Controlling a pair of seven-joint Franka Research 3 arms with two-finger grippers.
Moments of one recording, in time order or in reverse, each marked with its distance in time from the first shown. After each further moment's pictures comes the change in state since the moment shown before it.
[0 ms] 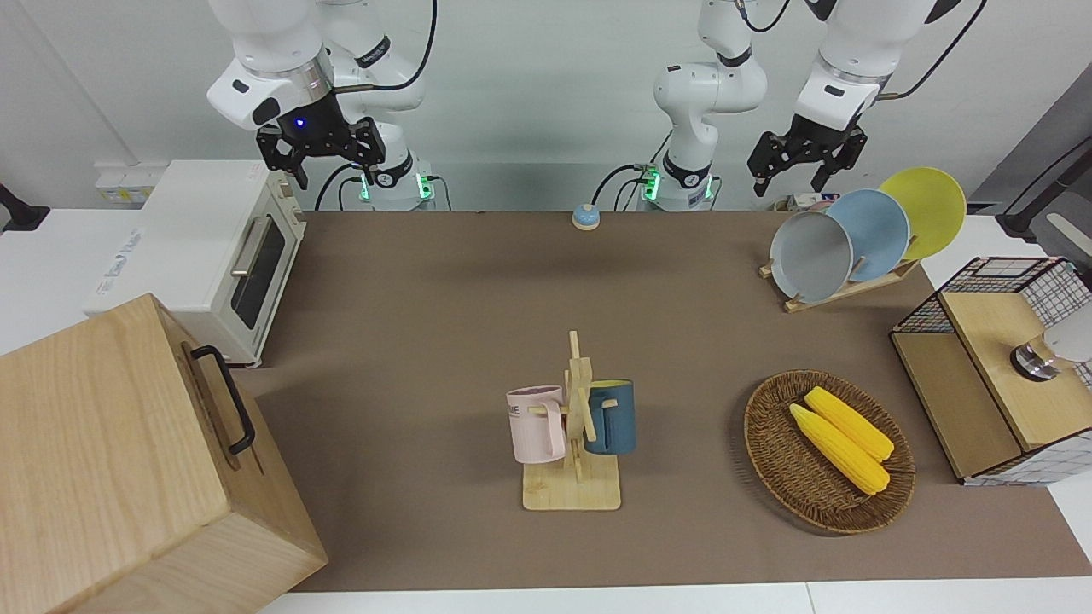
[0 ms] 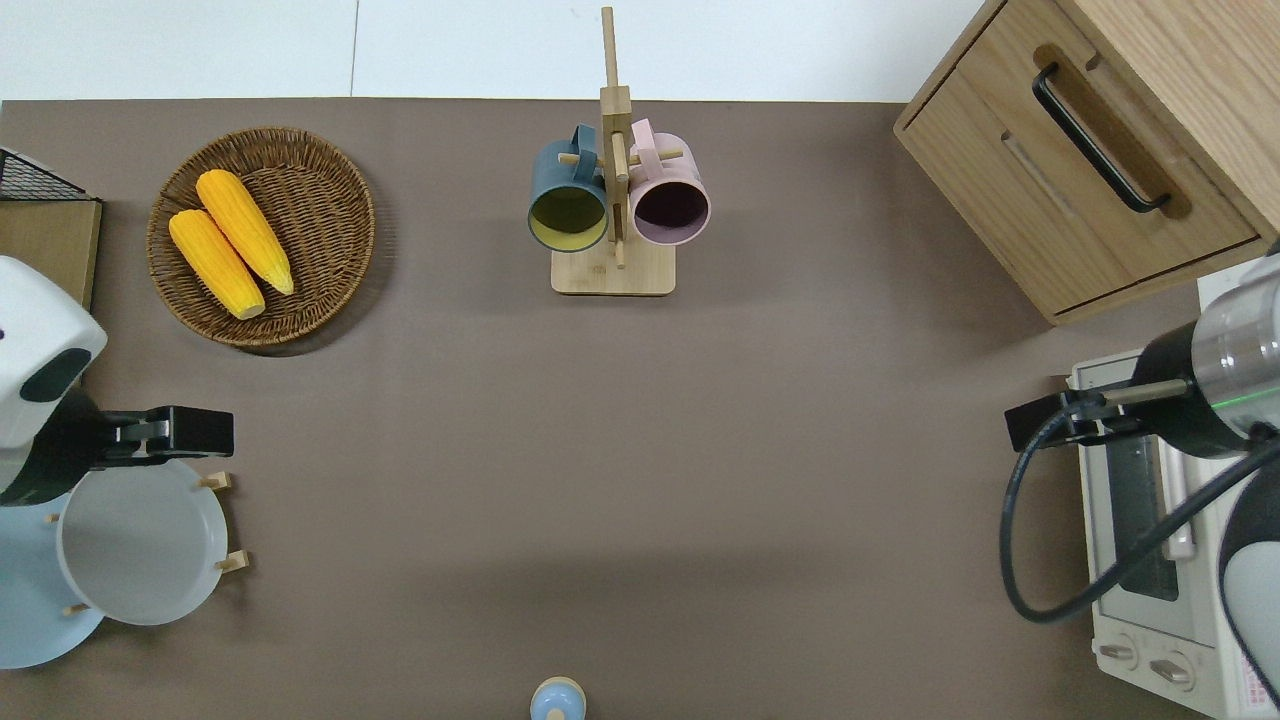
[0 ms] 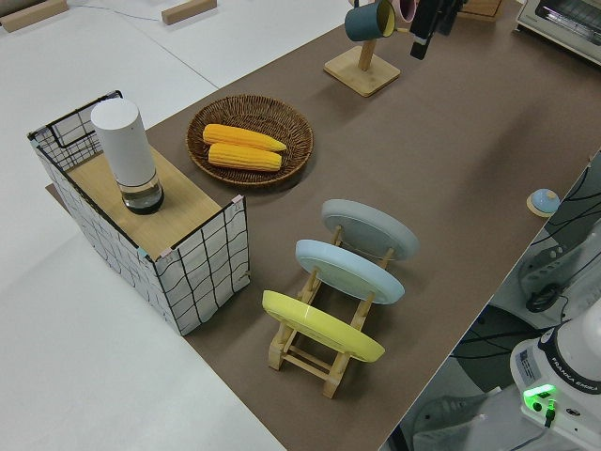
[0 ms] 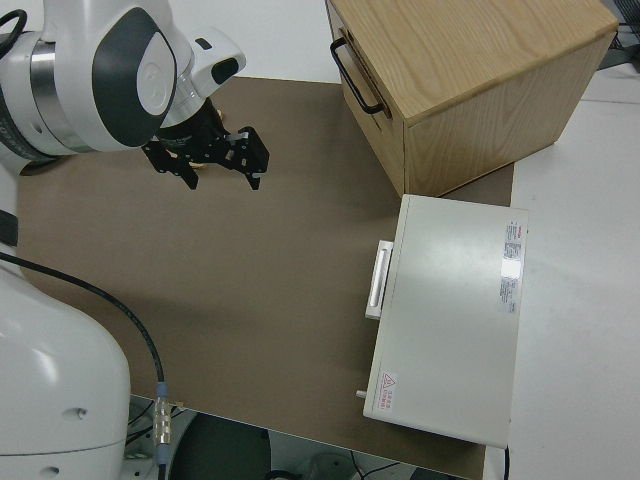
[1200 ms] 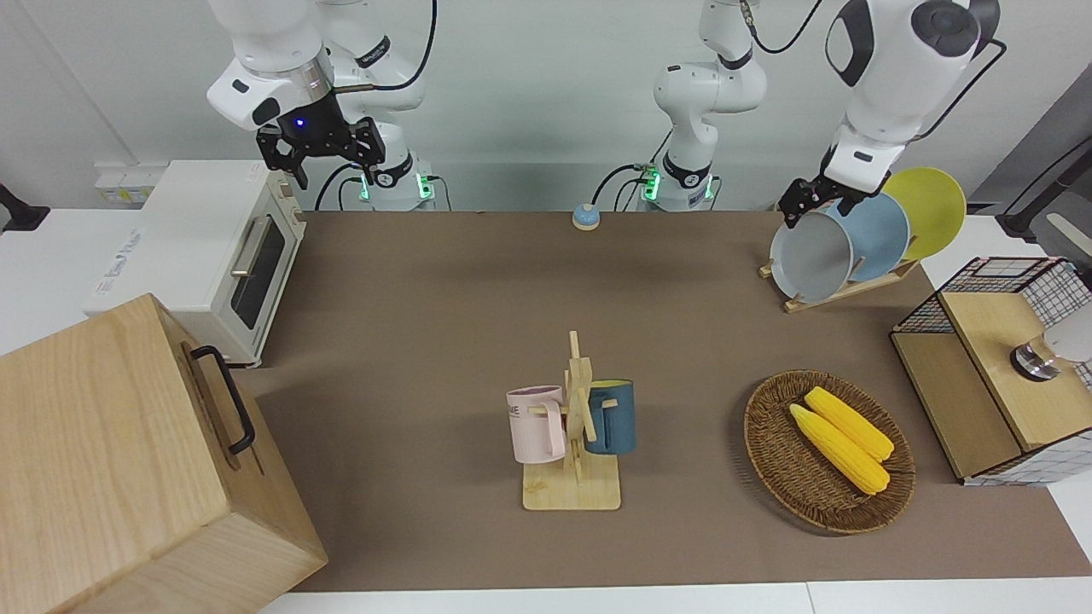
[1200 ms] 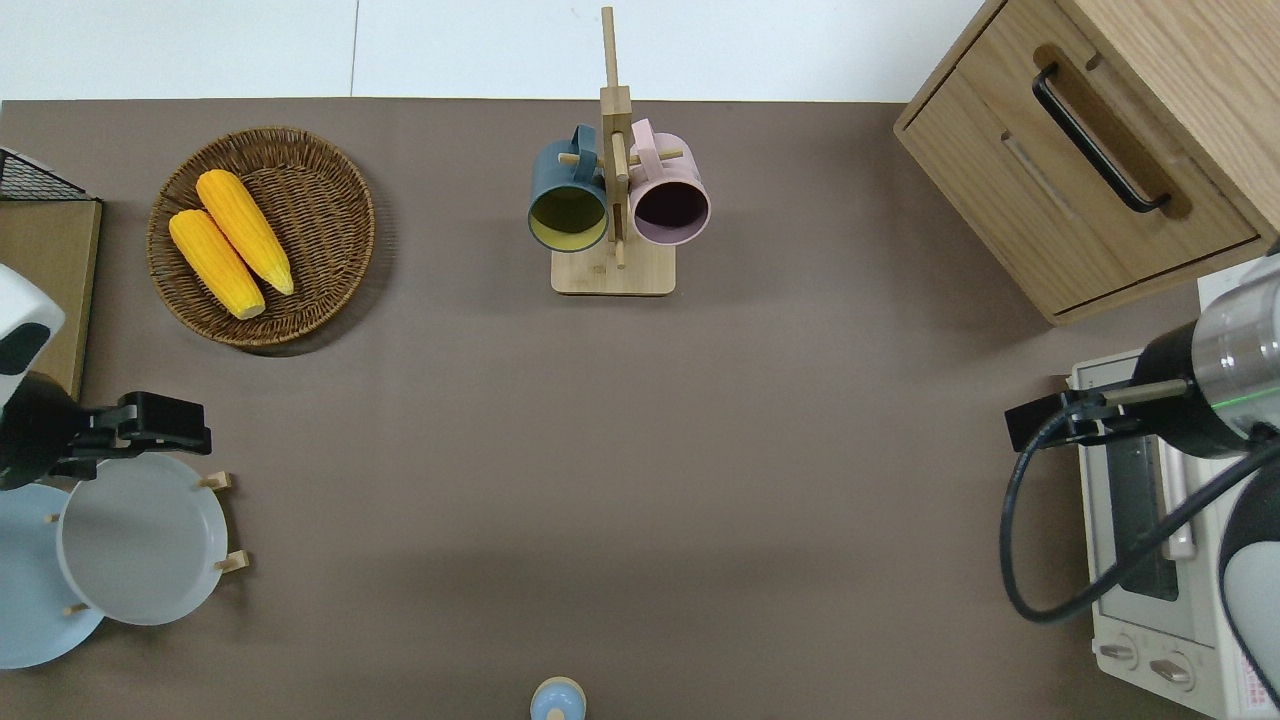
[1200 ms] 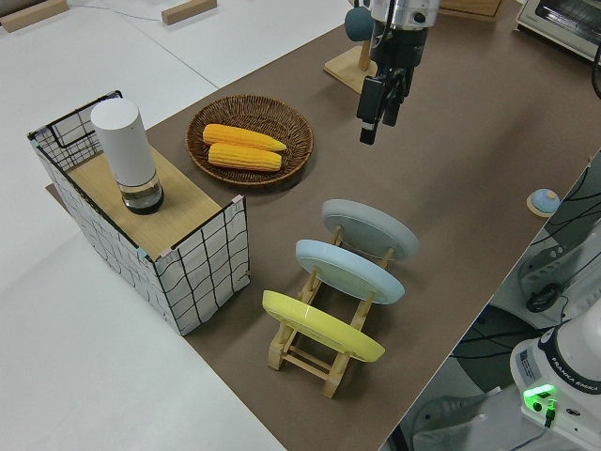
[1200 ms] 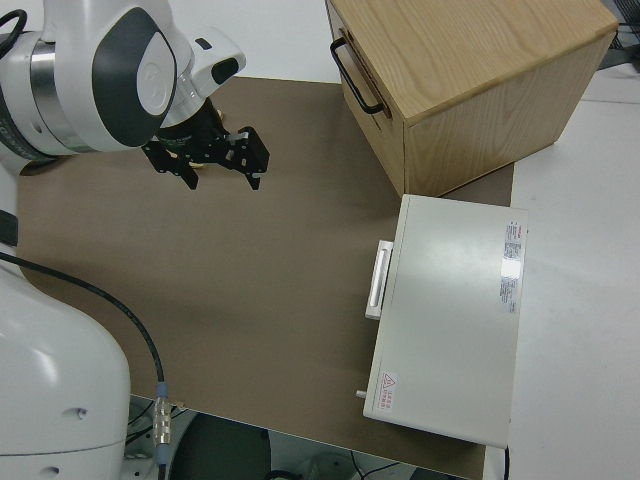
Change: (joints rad) left arm 0.000 0.095 0.096 -0.173 0.278 0.065 -0.003; right arm 0.000 0.000 0.000 0.000 0.000 0.000 0.000
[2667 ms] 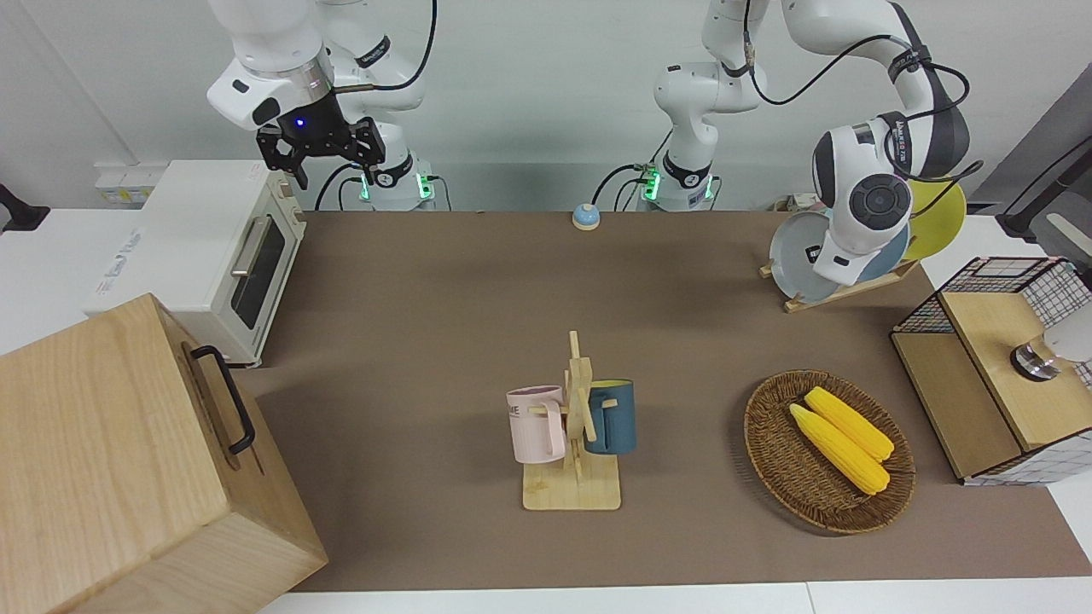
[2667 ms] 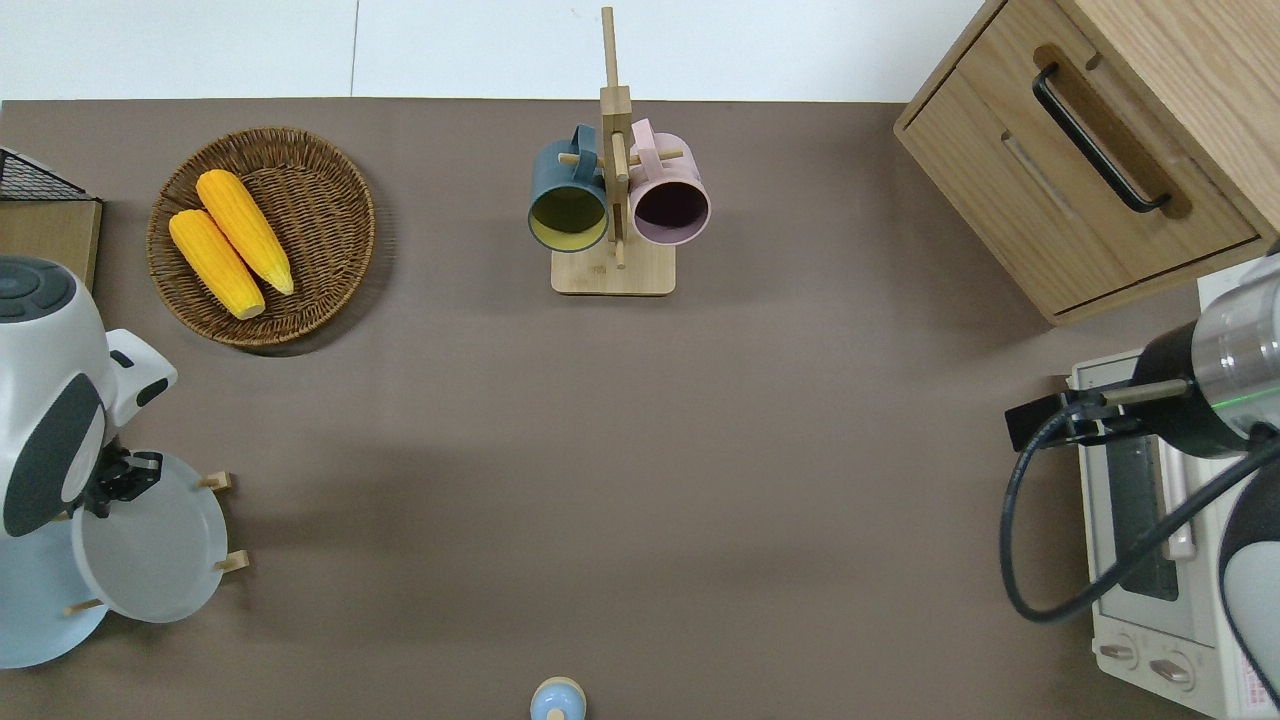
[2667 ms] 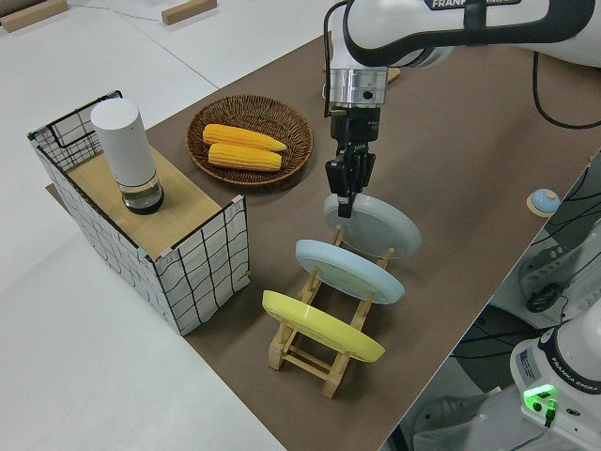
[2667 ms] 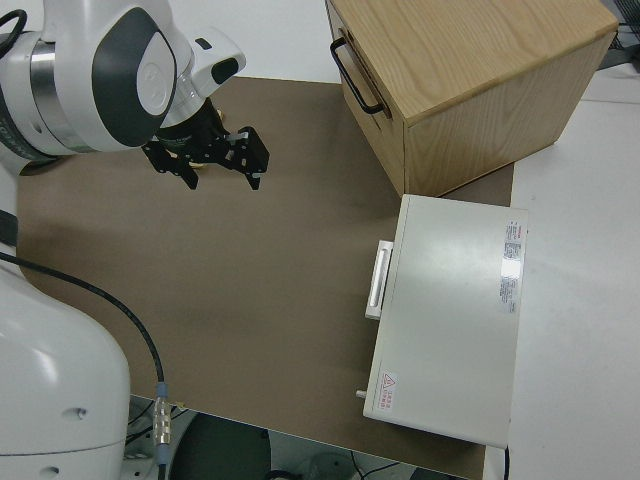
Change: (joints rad) left arm 0.003 0.165 0.067 -0.067 0.192 0.007 0.009; right arm 0.000 0.000 0.000 0.000 0.000 0.000 0.000
